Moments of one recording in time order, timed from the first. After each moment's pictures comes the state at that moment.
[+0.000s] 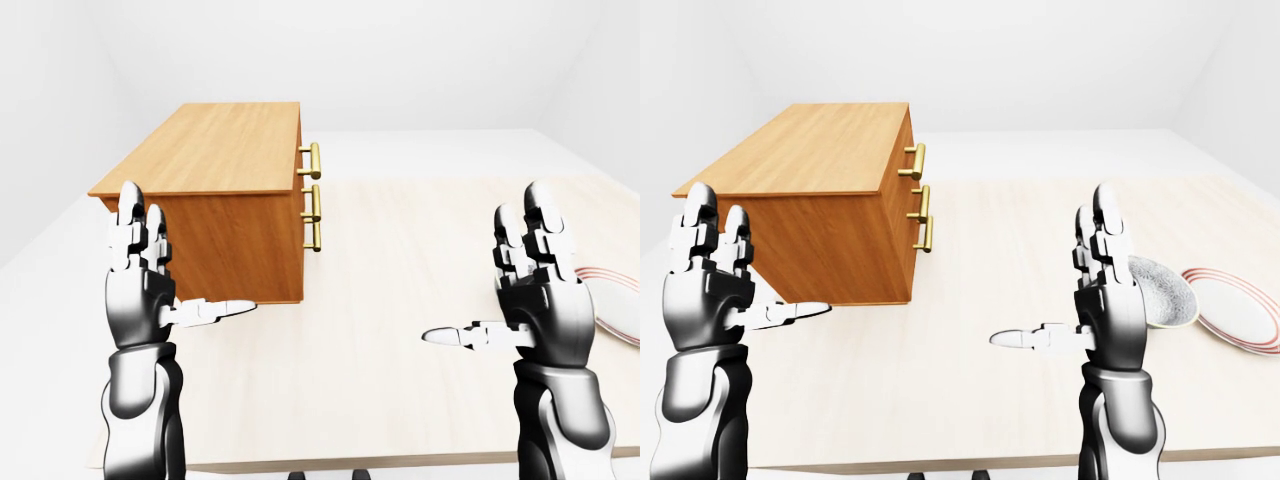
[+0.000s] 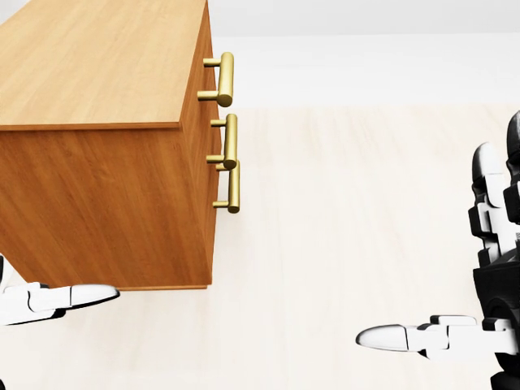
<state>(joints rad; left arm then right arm) 0.02 0.07 0.25 -0.57 -0.04 0.09 -0.04 0.17 -0.01 -0.21 -0.76 0.03 0.09 0.17</state>
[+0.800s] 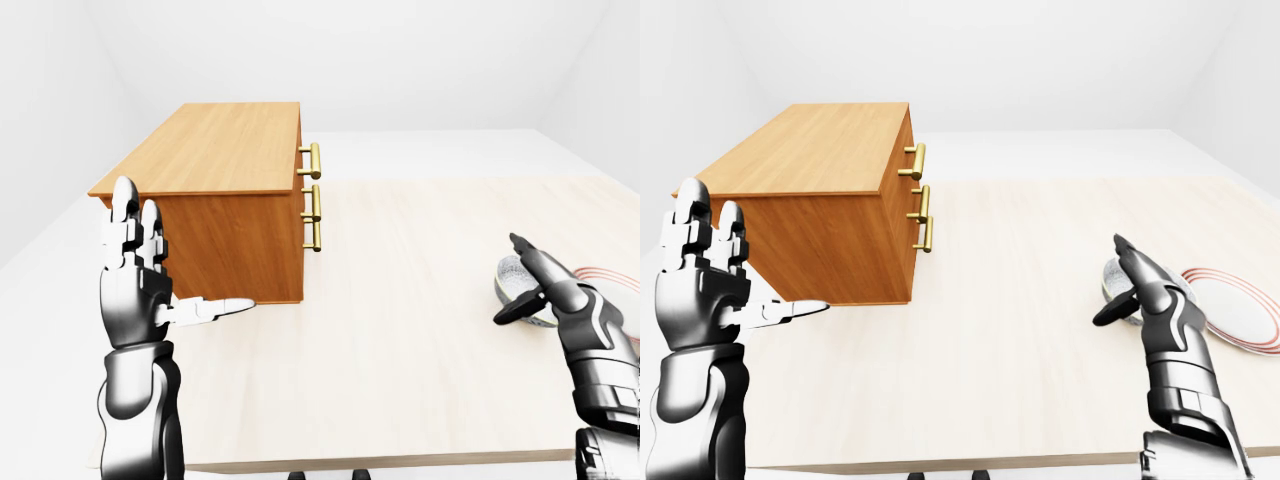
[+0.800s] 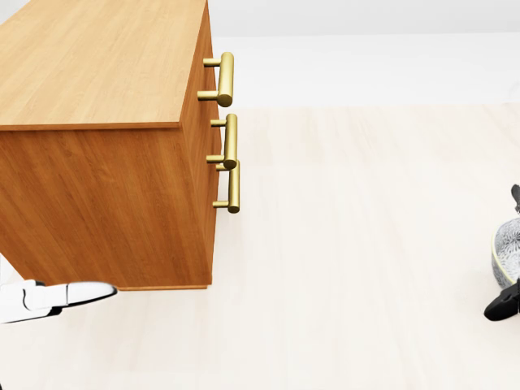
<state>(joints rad) 0.02 0.07 0.25 -0.58 -0.04 0.09 -0.04 -0.42 -0.62 -0.27 0.59 -0.63 0.09 0.33</state>
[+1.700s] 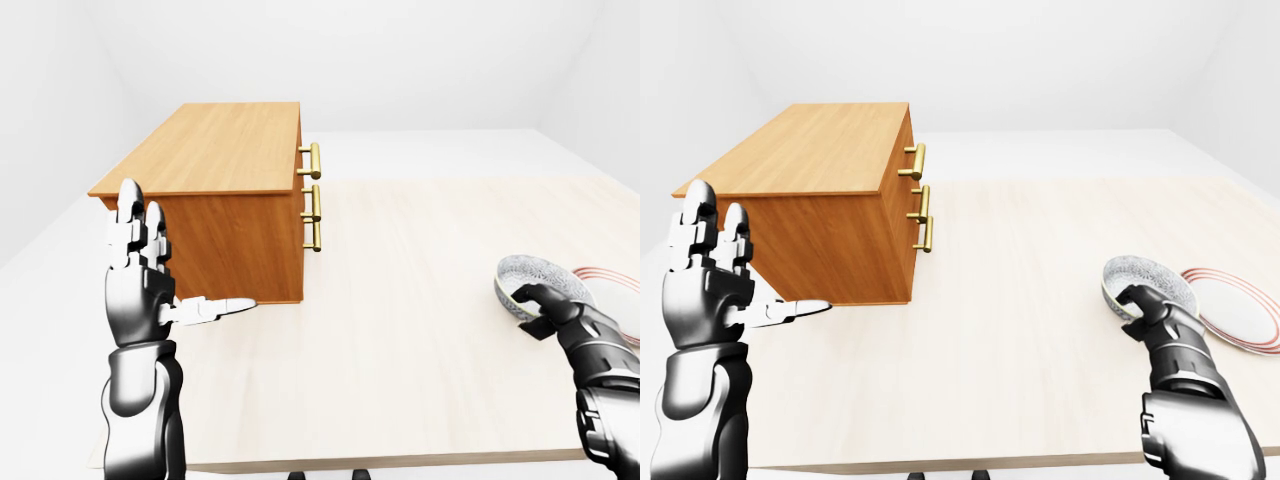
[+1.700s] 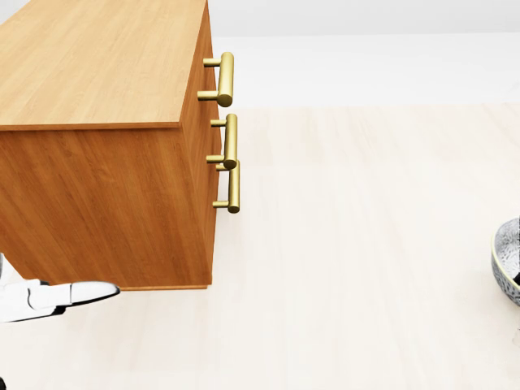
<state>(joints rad) 0.01 0.07 0.25 -0.56 -0.03 0.09 -0.04 -0.64 -0.70 -0.10 1.25 -0.79 0.09 0.26</state>
